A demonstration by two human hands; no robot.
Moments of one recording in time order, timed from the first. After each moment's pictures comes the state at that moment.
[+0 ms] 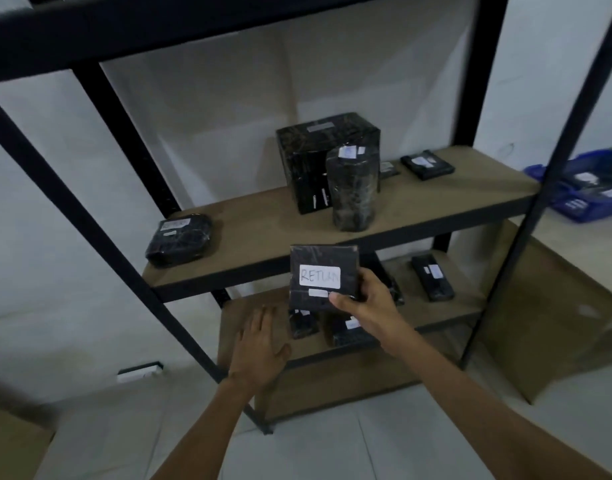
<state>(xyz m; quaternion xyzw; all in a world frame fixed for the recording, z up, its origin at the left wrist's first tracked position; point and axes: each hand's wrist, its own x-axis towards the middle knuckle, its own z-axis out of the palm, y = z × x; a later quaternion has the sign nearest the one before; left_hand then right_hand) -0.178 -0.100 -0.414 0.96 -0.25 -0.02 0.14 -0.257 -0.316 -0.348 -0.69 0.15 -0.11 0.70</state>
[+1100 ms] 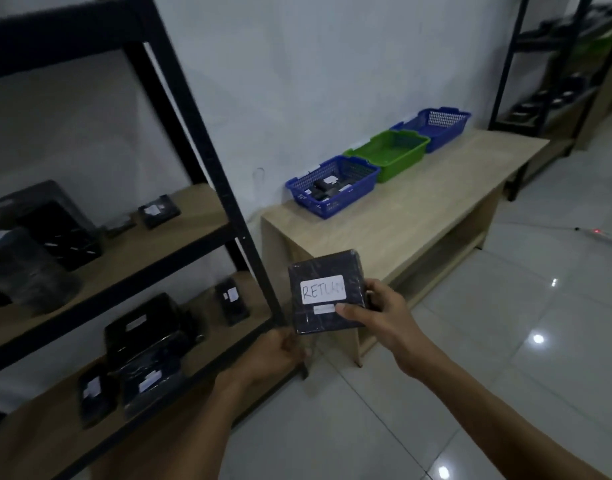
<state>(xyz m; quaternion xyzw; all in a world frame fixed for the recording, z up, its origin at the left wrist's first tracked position) -0.447 -0.555 -0.385 0.81 -0.41 -0.35 0.25 -0.631 -0.689 -0.327 -0.57 0.28 -0.28 0.72</state>
